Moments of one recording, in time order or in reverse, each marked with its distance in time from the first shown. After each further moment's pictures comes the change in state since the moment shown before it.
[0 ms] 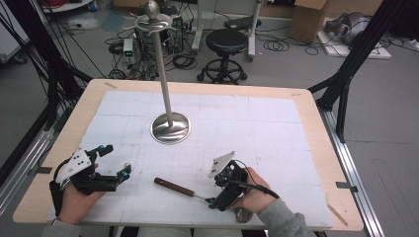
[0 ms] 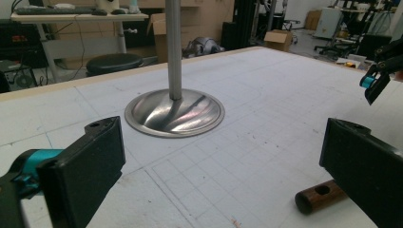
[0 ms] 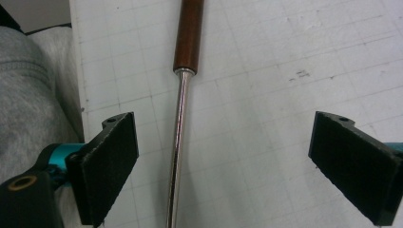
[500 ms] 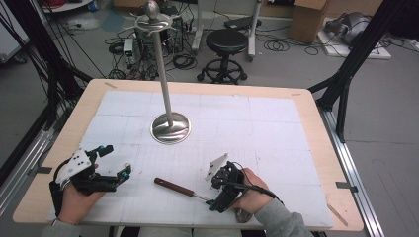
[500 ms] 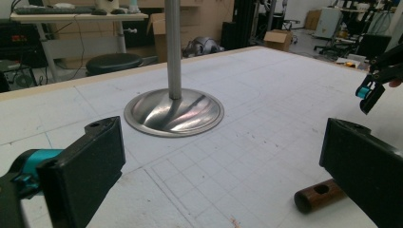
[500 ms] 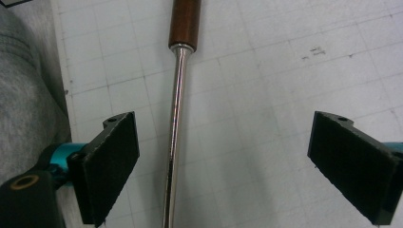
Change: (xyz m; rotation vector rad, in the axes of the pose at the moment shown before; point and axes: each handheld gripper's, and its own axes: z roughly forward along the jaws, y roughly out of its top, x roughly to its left) left arm 0.000 0.000 0.000 0.002 -0.002 0.000; right arm 0.002 0.001 0.012 0.098 -0.007 -0.005
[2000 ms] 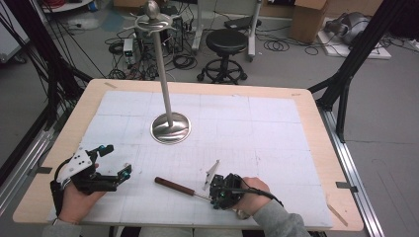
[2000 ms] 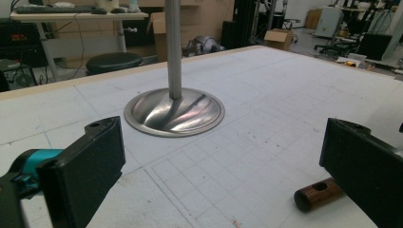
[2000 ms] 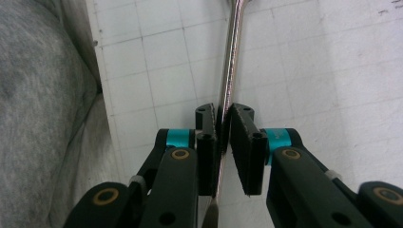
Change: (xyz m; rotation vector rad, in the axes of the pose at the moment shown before) left arm 0.000 0.000 0.001 0.000 0.004 -0.001; right arm 0.012 0.000 0.006 0.161 0.076 -0.035
